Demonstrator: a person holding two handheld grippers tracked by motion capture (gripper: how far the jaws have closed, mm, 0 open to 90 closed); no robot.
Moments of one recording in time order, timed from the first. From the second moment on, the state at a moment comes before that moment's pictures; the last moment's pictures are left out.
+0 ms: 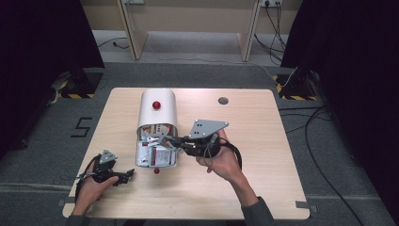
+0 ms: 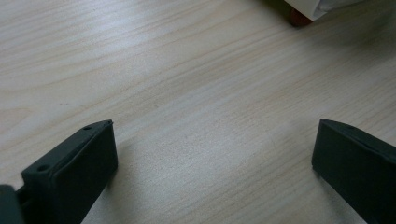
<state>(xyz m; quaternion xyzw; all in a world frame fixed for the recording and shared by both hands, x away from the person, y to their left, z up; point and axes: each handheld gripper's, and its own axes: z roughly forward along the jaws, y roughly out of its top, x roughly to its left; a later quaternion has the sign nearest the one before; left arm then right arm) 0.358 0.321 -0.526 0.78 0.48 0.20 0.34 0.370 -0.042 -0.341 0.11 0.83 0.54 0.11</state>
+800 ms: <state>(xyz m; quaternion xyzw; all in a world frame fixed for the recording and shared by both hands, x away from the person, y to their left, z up) 0.358 0.321 -0.526 0.78 0.48 0.20 0.34 0.380 -0.084 -0.334 0.15 0.82 0.54 0.14</state>
